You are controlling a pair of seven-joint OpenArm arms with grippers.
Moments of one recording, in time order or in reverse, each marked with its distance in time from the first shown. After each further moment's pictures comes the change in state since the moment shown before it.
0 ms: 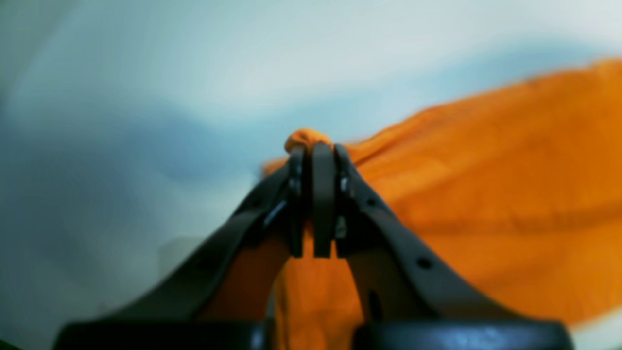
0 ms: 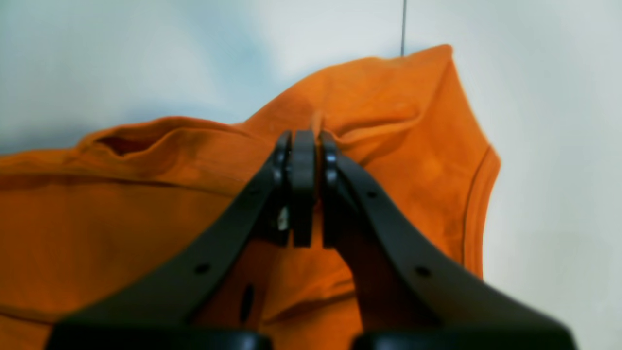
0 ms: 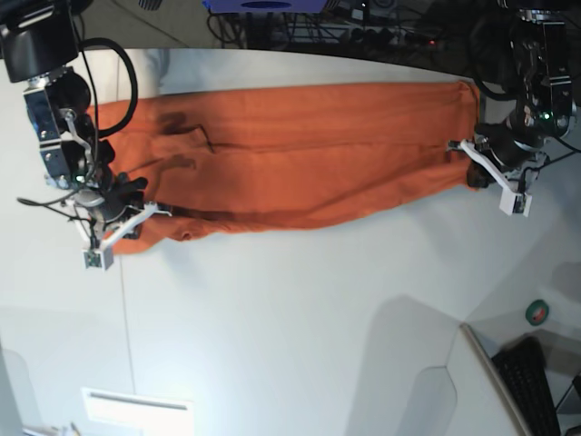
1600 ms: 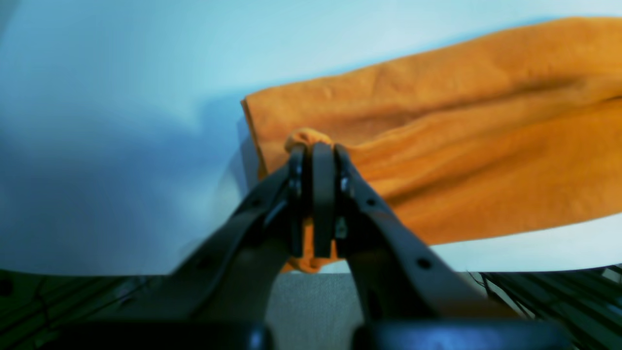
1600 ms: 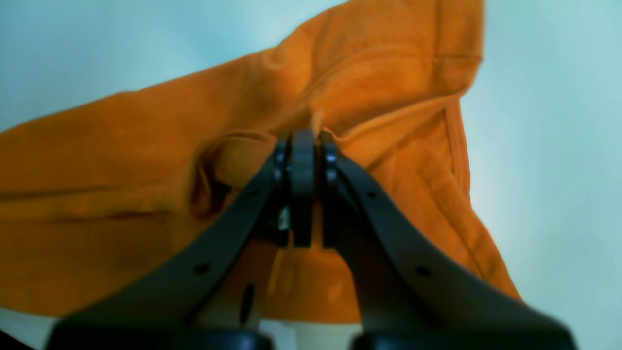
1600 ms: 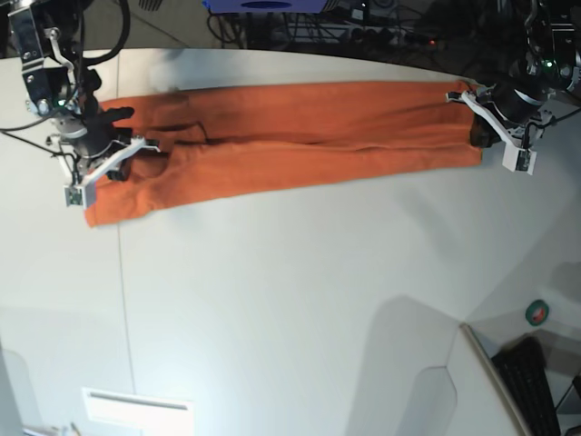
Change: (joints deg) left arm 12.7 1.2 -4.1 10.7 0.1 -0.1 0.3; right arm -19.4 2.1 5.7 19.6 0.0 -2.3 -4.0
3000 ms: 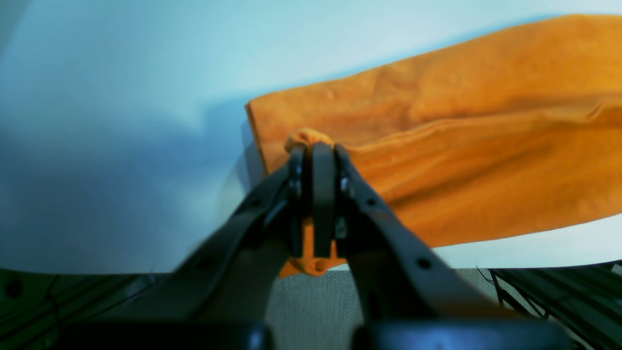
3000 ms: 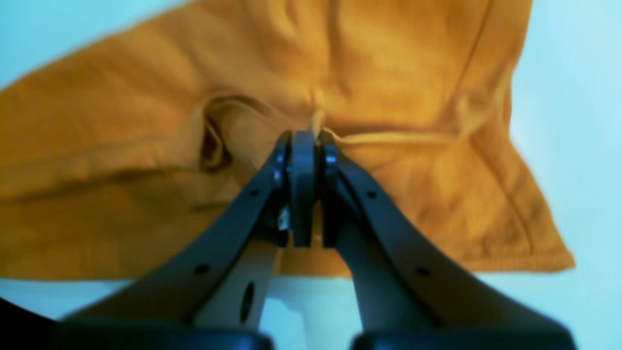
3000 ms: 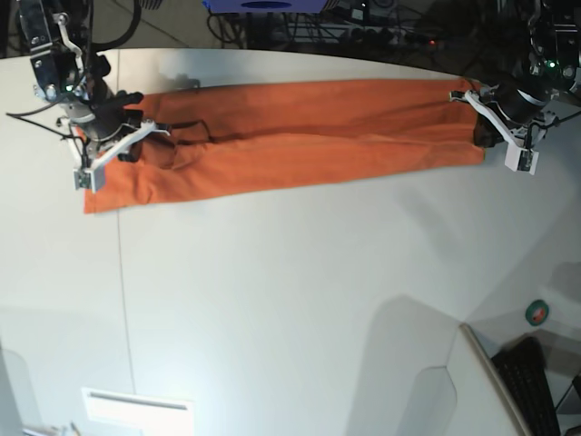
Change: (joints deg) left arm 0.3 -1.0 0.3 0.0 0.2 0.0 -0.1; right arm -2.9 -2.5 0.7 0.9 -0.2 -0.4 -1.6
